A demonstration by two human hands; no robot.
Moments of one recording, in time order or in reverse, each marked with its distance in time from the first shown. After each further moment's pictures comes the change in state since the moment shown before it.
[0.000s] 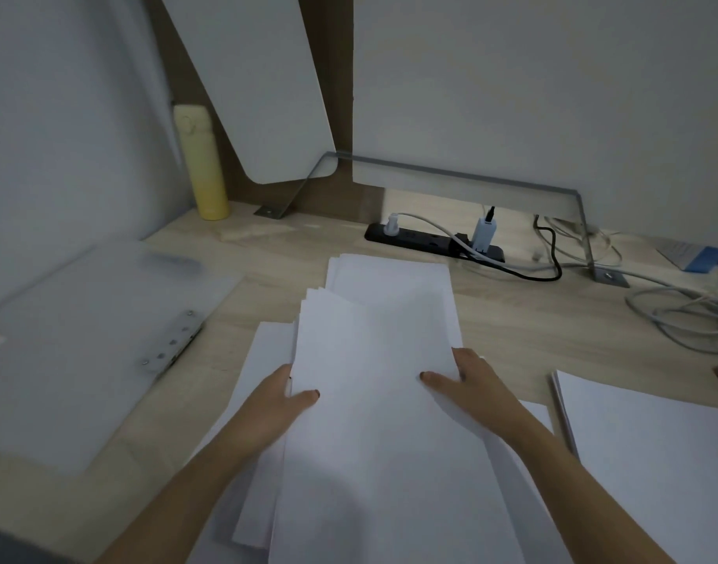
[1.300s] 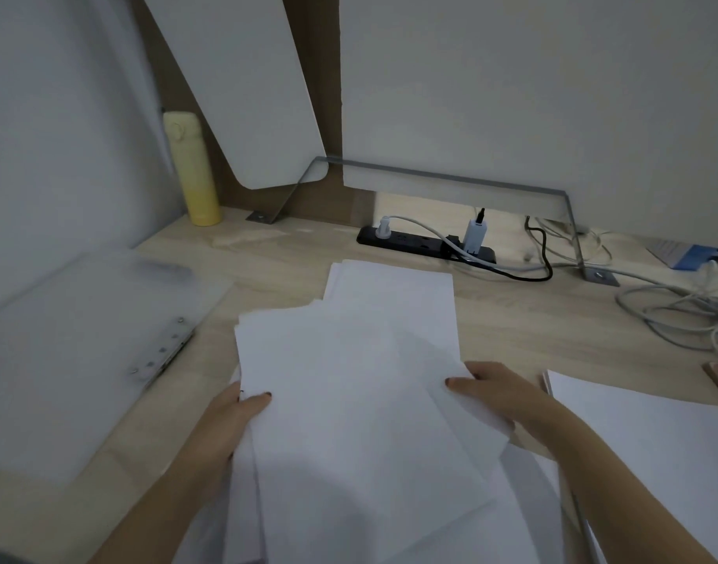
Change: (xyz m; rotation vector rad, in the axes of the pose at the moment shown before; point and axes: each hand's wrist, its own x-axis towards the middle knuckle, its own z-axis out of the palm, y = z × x) left_hand -0.020 -0.008 -0.018 -0.444 0.140 -0.142; right_hand -0.007 0.009 -0.036 0.159 -0.174 0.236
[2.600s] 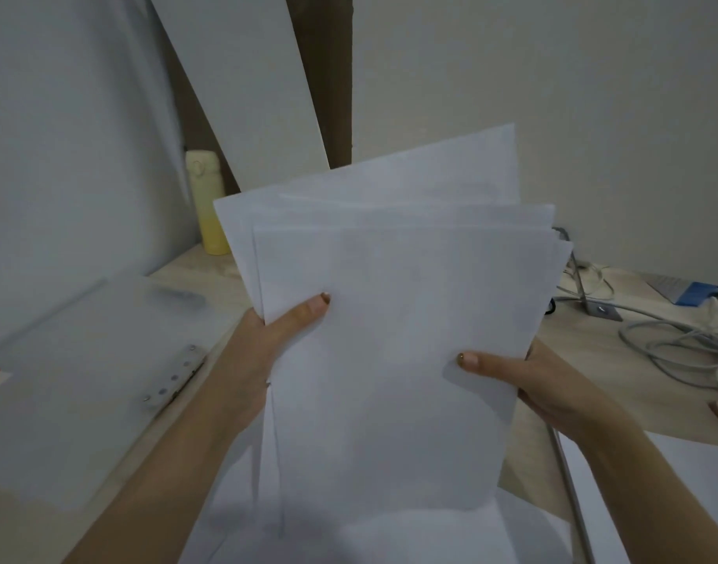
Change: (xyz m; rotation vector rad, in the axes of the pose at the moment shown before) left_hand -0.026 0.108 0.038 -0.327 -0.180 0.534; right_hand -0.069 -0.075 -0.031 0.540 -0.179 -0.529
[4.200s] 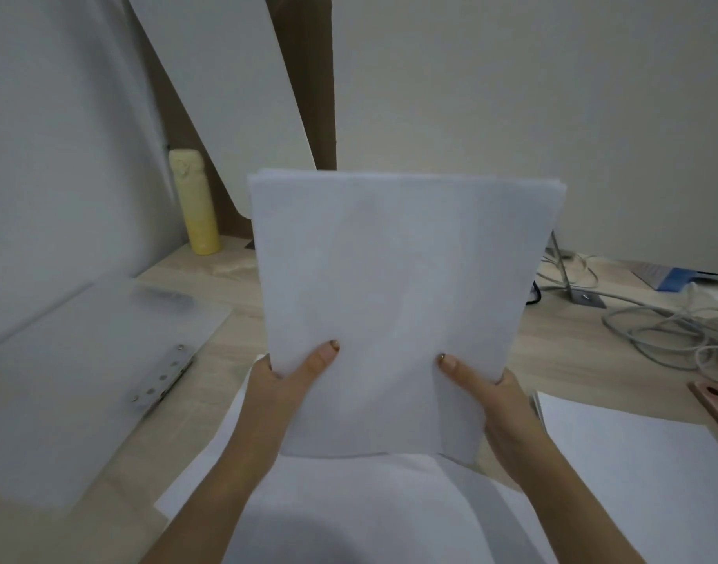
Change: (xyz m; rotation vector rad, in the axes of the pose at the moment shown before) left_hand -0.026 -0.045 0.011 0.100 0.192 -0.126; right_hand -0.011 0.047 0.025 0.295 0.426 0.049
